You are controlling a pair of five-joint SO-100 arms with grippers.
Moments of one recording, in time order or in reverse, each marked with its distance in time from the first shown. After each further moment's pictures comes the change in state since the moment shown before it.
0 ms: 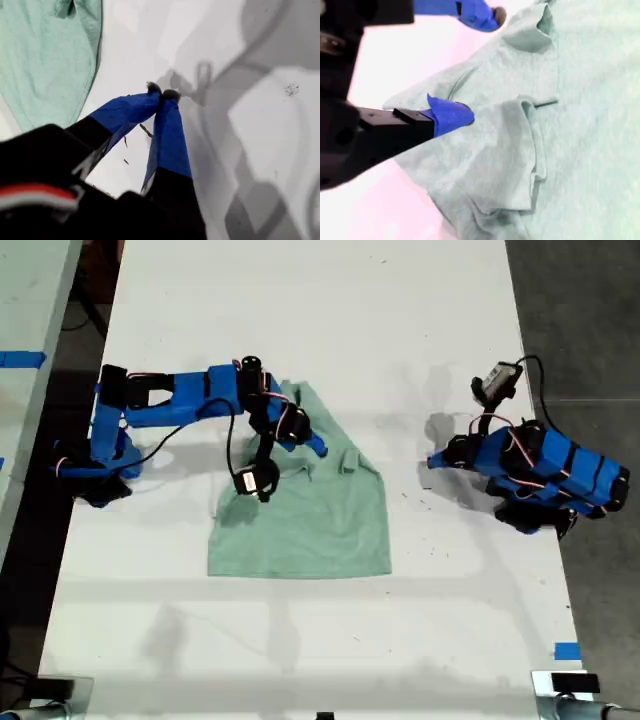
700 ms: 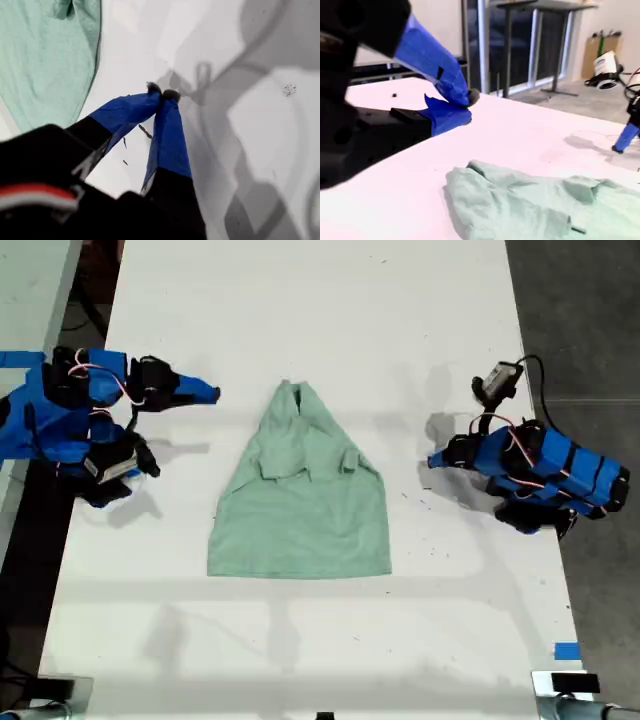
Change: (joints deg) arm 0 -3.8 104.5 90.3 -32.5 -11.4; arm 1 0.4 0.0 0.0 0.0 -0.2
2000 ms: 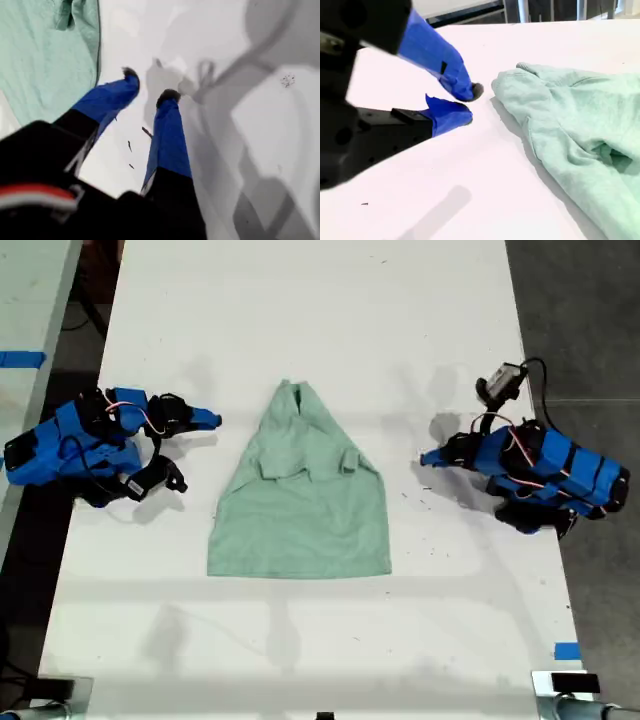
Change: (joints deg) arm 0 -11.2 29.5 37.3 6.7 2.0; arm 1 0.4 0.0 0.0 0.0 4.3
